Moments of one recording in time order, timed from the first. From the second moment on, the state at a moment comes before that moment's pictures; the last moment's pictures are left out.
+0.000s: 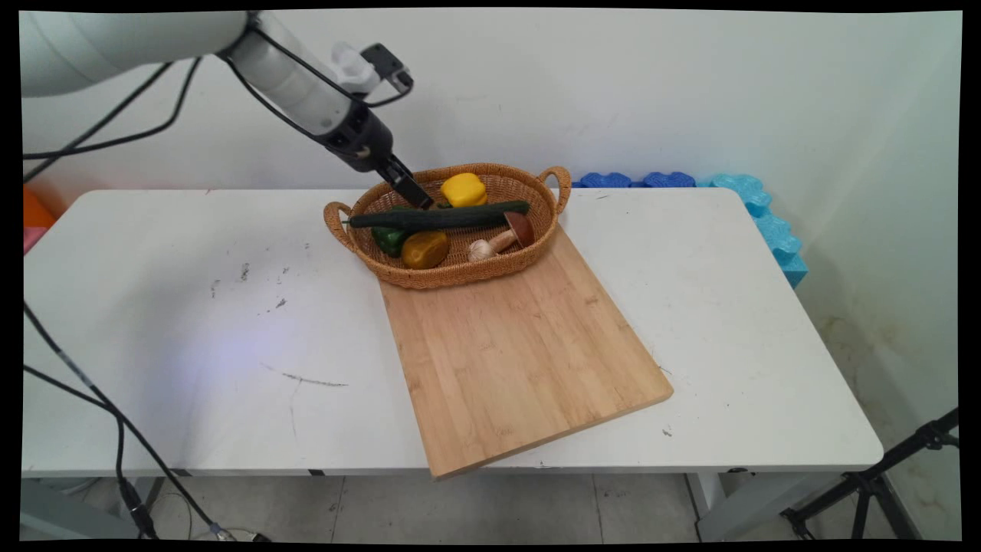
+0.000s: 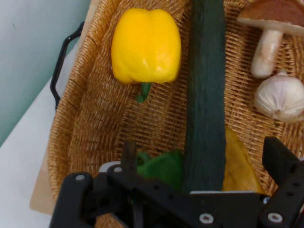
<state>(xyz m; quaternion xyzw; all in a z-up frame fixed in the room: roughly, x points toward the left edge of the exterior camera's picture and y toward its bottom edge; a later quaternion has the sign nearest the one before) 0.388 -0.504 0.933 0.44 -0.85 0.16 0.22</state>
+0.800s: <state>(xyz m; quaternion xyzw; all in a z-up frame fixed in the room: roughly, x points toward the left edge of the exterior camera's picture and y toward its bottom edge) 0.363 -0.539 0.883 0.45 -0.86 0.14 0.20</state>
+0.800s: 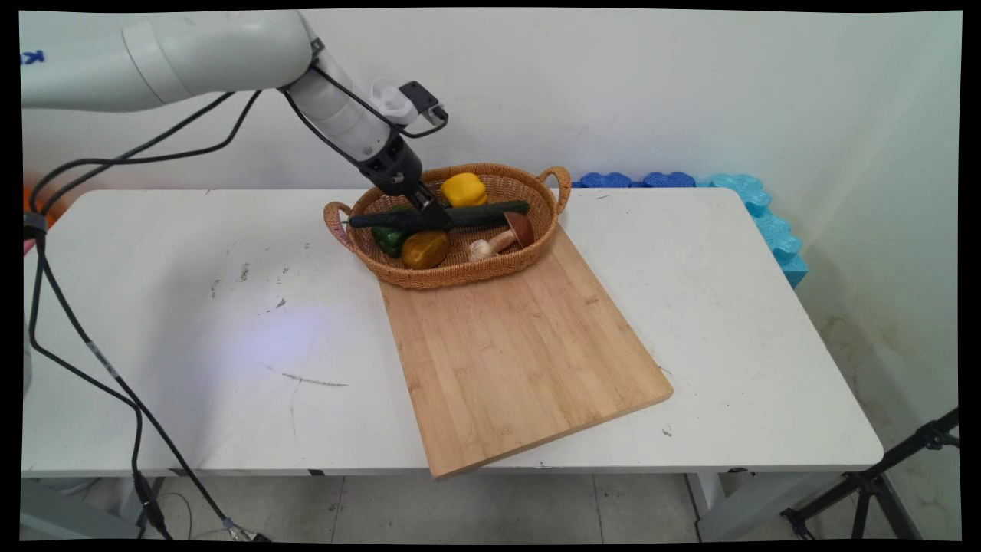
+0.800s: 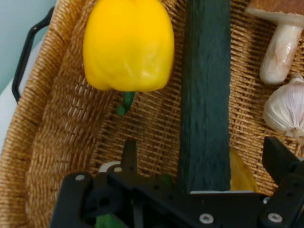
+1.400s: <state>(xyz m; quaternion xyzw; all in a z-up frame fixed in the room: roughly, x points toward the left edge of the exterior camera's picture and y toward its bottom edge) 0.357 -0.546 0.867 0.46 -0.86 0.13 0.19</state>
